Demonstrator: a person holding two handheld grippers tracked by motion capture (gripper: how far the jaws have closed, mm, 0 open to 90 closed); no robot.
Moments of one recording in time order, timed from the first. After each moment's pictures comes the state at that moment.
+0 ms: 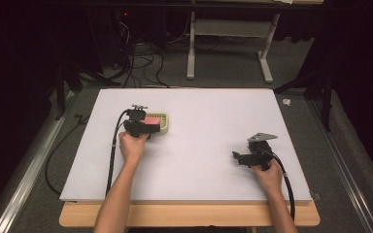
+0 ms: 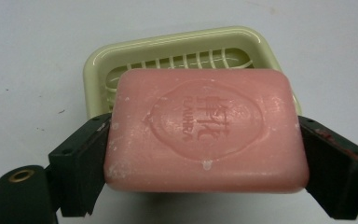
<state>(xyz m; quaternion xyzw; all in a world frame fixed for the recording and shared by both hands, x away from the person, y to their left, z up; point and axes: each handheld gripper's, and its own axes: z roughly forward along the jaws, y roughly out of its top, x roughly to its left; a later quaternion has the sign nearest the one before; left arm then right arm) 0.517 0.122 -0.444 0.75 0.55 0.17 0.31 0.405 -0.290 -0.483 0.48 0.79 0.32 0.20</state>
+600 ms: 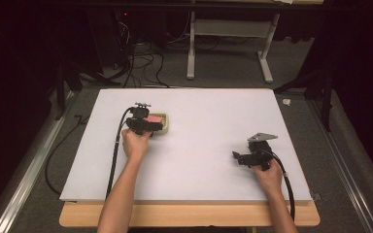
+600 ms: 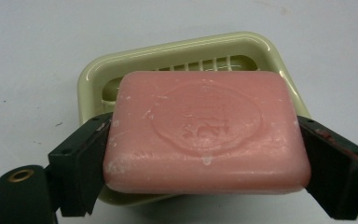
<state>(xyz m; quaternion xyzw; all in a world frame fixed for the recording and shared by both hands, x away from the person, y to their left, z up) 0.529 0.114 -0.446 0.75 0.56 0.18 0.29 0.405 -0.290 -0.483 0.48 0.79 0.32 0.20</state>
